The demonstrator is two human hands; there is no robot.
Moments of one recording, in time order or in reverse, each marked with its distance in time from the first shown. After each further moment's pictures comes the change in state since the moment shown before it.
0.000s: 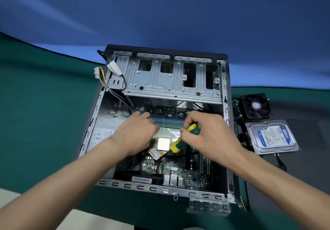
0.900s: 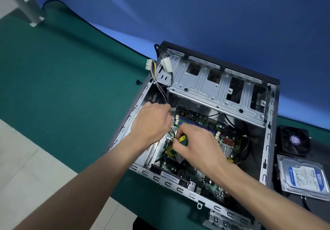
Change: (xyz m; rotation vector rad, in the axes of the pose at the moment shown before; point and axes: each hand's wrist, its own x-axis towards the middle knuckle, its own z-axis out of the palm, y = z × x) left_hand -0.027 -0.025 0.028 -0.476 0.497 -0.575; right_hand 0.028 -0.051 0.073 -0.218 -0.157 -0.243
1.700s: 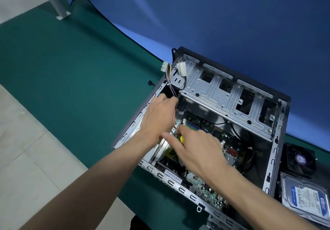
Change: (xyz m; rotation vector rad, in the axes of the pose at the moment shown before) left_hand 0.000 0.008 -0.008 -0.044 0.145 -0.186; right_hand 0.000 -0.027 -0.002 -0.291 -0.034 -0.058
